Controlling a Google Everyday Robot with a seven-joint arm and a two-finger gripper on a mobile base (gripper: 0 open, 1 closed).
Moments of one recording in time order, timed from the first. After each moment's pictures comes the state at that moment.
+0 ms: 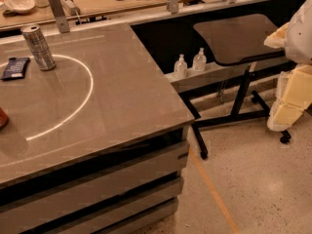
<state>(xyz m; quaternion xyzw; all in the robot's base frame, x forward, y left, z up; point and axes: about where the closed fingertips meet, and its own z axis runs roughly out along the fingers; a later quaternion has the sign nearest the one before) 0.438 -0.217 0.976 -0.60 0.78 -0.03 0.16</state>
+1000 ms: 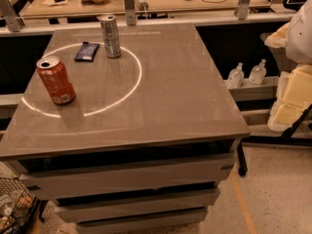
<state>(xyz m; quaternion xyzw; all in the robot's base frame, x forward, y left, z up) 0.438 -0.217 0.977 -0.60 0.78 -0.03 0.16</state>
